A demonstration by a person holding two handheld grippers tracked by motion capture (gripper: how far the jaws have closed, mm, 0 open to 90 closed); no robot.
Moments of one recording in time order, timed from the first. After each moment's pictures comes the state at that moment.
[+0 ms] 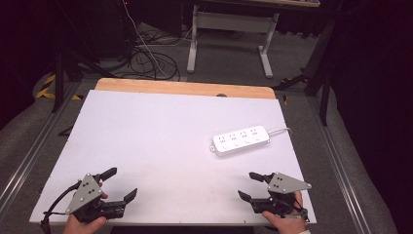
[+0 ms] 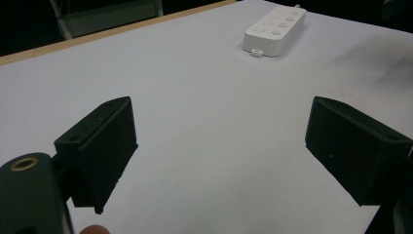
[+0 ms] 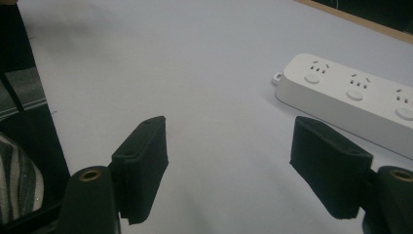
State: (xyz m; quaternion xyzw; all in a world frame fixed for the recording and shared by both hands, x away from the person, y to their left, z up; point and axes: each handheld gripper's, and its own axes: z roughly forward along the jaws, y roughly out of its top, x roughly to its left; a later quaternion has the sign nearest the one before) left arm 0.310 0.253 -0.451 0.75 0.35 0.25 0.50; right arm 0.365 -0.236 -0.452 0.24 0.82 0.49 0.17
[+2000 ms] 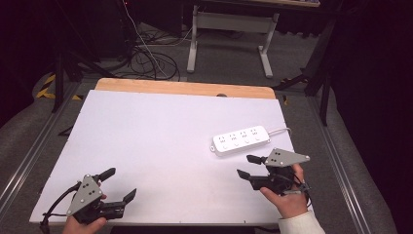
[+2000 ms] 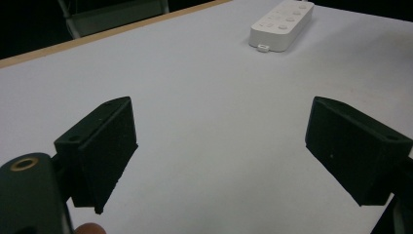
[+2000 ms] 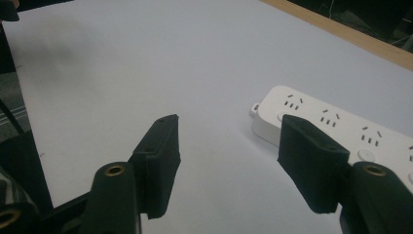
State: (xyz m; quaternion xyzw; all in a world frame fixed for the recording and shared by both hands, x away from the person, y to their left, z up) left arm 0.308 0.253 -0.451 0.75 0.35 0.27 0.49; right arm 0.402 -0.222 -0.400 0.25 0.84 0.46 0.16
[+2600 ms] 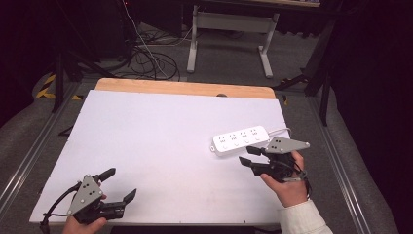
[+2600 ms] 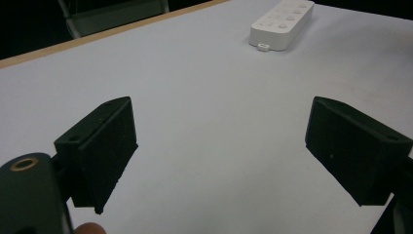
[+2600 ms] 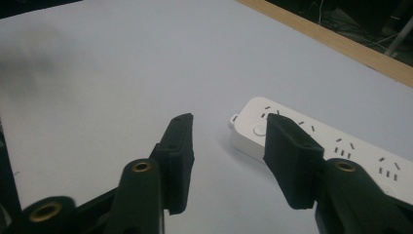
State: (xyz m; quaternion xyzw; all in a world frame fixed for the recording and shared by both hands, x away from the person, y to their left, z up) left arm 0.308 0.253 -0.452 0.75 0.35 0.27 0.49; right arm 0.425 -0.223 -0.386 0.27 0.83 0.45 0.17
